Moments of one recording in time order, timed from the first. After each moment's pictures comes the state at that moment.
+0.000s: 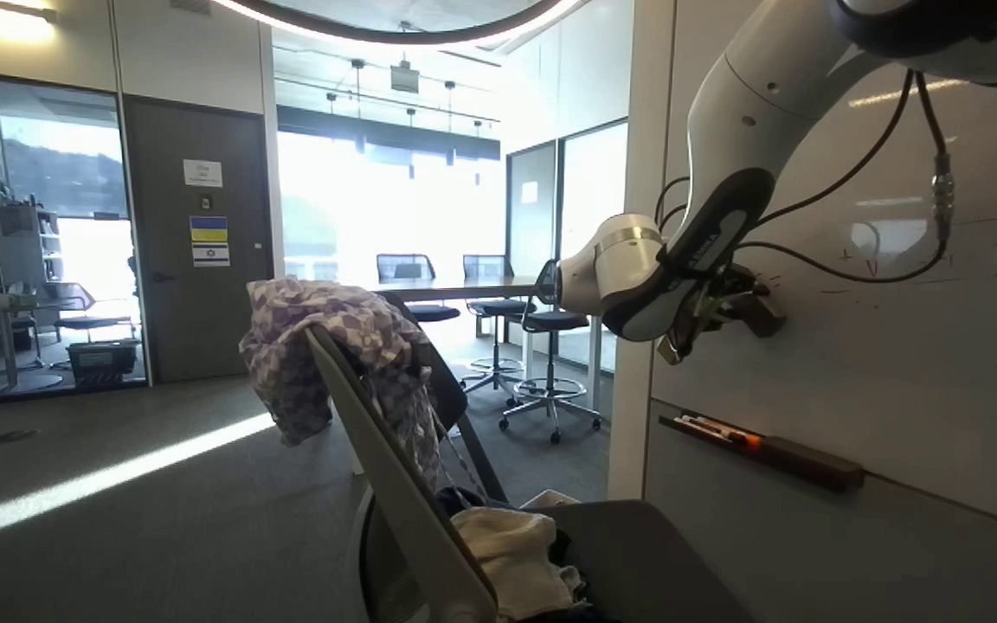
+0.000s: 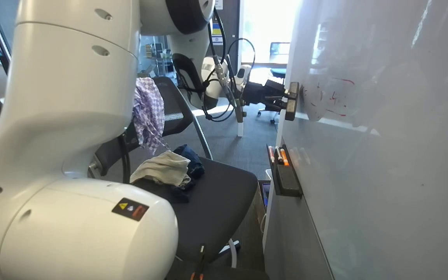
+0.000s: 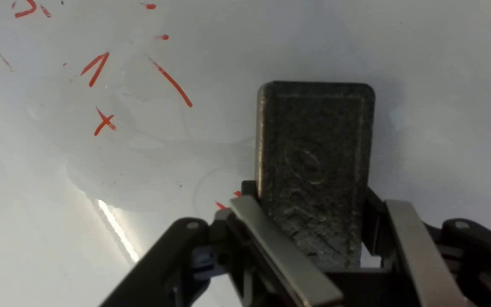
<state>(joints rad) -0.05 0.49 -0.04 -1.74 -1.38 1.47 1.31</state>
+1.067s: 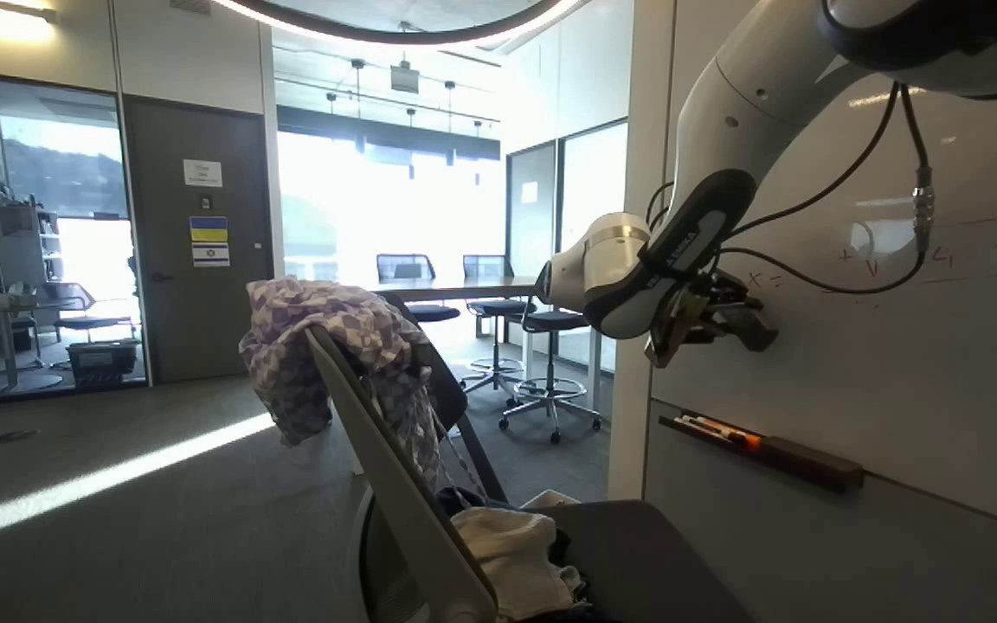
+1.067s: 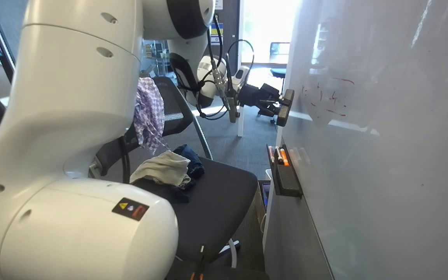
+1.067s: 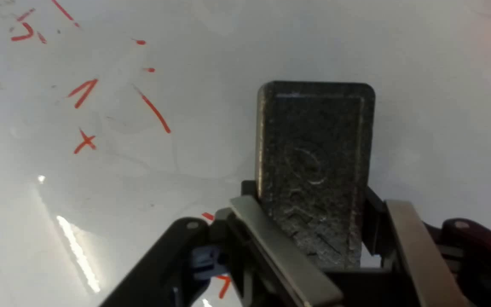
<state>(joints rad) -0.05 0.52 -0.02 -1.69 -1.26 1.47 1.22</state>
